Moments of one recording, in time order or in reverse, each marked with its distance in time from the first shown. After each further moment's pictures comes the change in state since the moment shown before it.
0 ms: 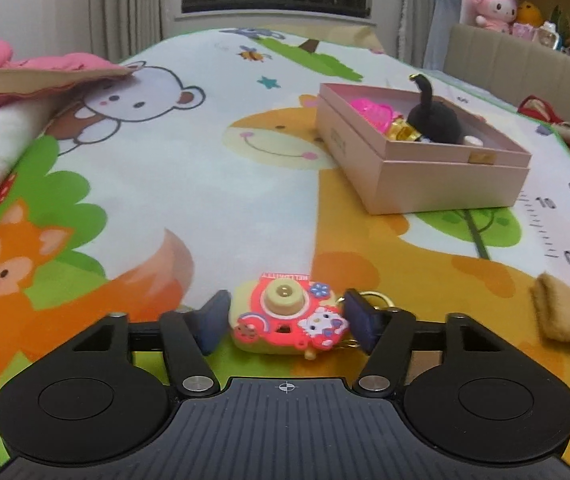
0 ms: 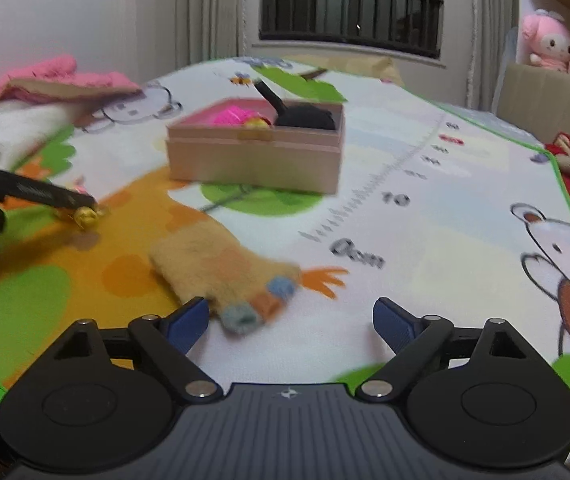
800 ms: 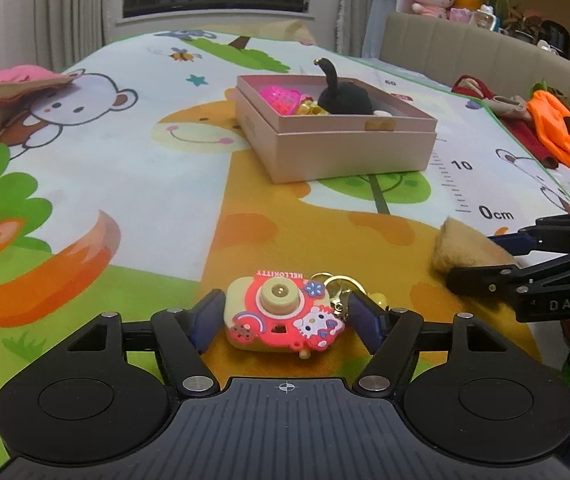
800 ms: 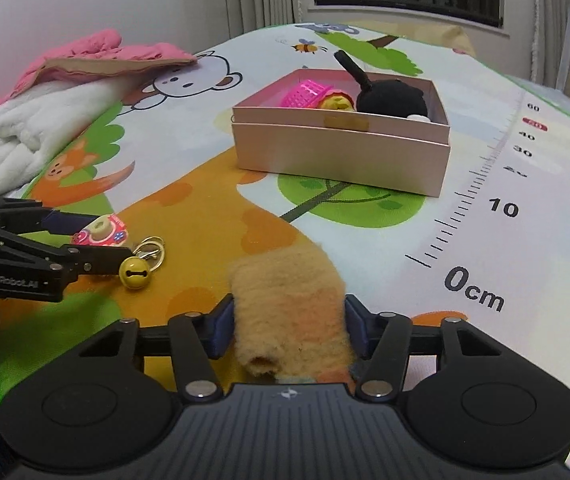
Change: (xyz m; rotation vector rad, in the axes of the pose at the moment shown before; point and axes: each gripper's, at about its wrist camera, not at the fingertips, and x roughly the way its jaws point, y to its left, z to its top) left arm -0.030 -0.037 -0.026 0.083 0.016 -0.147; right arm 0.054 0.030 0.032 -0.029 0.143 0.174
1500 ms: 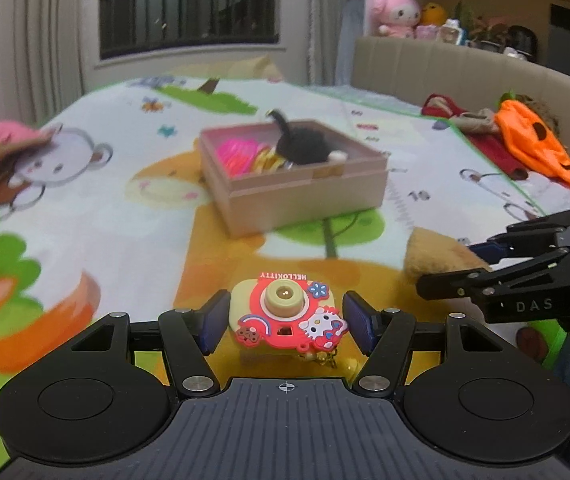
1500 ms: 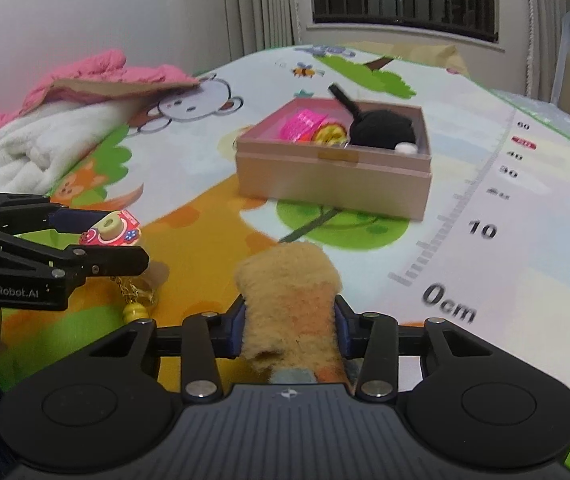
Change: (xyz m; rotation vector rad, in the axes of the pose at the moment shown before) left arm -0.029 -0.037 0.024 0.098 -0.112 -0.034; right arm -0.033 -0.011 0.013 0.018 -0.068 -0.003
